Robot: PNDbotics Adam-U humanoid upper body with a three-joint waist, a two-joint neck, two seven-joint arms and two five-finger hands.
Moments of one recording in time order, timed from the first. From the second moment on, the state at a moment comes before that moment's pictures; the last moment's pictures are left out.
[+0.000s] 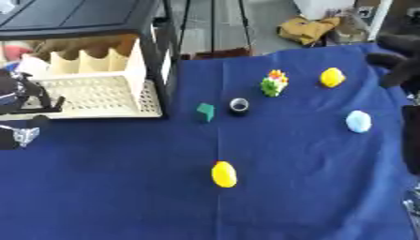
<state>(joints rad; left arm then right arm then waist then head) -0.68 0.85 -0.17 -1.84 -0.92 0.12 -0.70 -0.45 -0.35 -0.04 -1.99 -0.12 -0.54 0.01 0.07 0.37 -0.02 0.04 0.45</state>
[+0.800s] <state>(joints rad) -0.65 0.88 -0.09 -1.97 -0.83 0.12 -0.74 -0.45 -0.35 -0.04 -1.99 -0.13 -0.54 0.01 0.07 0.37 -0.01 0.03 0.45</state>
